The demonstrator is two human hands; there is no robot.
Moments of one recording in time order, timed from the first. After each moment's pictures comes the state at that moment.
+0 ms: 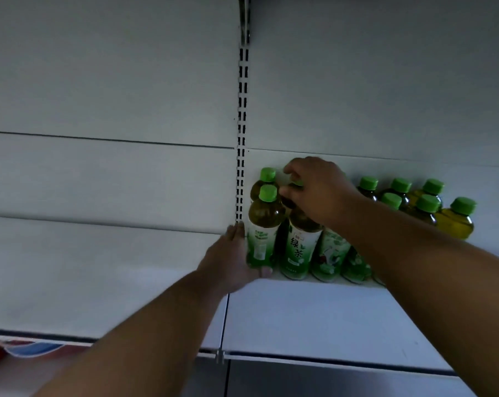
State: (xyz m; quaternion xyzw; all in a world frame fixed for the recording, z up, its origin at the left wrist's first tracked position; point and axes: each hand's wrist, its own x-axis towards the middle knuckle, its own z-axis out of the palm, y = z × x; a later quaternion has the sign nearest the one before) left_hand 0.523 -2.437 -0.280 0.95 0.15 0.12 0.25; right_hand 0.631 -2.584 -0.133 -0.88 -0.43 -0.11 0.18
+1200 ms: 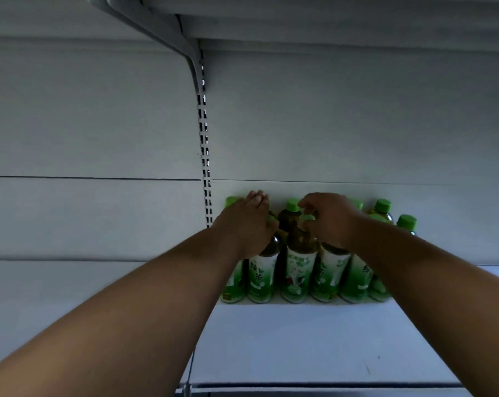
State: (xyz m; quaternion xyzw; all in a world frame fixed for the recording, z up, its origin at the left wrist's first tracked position) left_hand 0.587 -2.494 -0.150 0.99 0.05 0.08 0.04; right_hand 0.678 -2.668 -0.125 -0.92 -0.35 -0.04 0.19
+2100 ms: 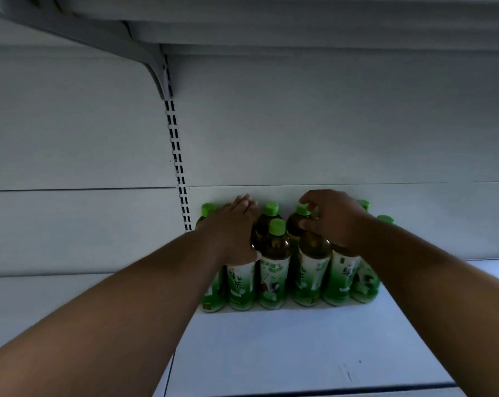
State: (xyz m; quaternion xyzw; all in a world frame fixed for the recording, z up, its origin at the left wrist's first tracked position) left_hand 0.606 -2.506 -0.148 1.00 0.02 0.03 -0.02; right_hand 0.712 -2.708 -0.123 -0.92 -0.33 -0.05 0.21
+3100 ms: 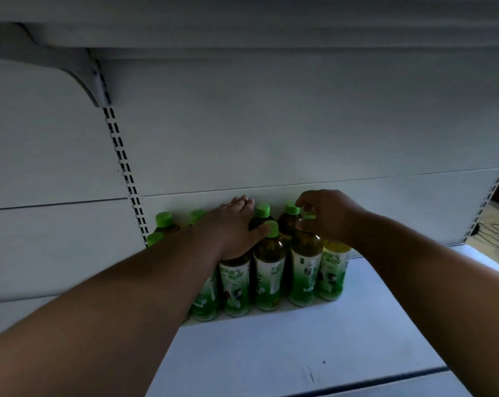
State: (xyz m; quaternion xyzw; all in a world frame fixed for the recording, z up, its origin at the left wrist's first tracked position) left_hand 0.659 -2.564 -0.144 1.00 0.02 0.04 0.03; right_hand 0.750 -2.775 -0.122 -0.93 -0.32 -0.05 0.19
